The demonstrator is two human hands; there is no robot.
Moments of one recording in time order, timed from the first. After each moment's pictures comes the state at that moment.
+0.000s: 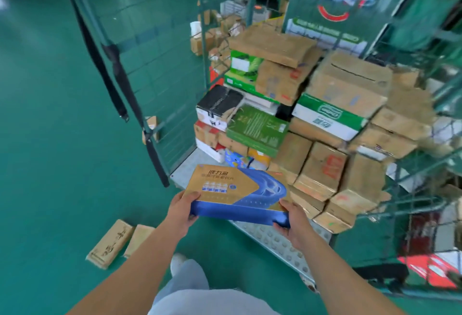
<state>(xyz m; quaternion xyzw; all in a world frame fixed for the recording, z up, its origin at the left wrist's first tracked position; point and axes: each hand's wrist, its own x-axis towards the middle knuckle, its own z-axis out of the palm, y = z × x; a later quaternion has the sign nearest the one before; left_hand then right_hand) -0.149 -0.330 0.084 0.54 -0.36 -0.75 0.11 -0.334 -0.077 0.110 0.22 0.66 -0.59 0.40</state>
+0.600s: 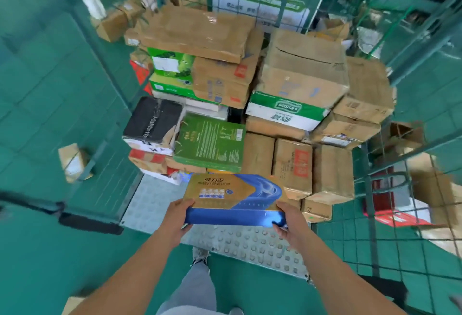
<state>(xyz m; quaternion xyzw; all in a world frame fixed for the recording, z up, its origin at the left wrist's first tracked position) -0.422 -0.423 0.048 0.52 -0.46 -0.71 -0.11 -0.529 -0.137 0.088 0.39 0.64 -0.58 0.32</state>
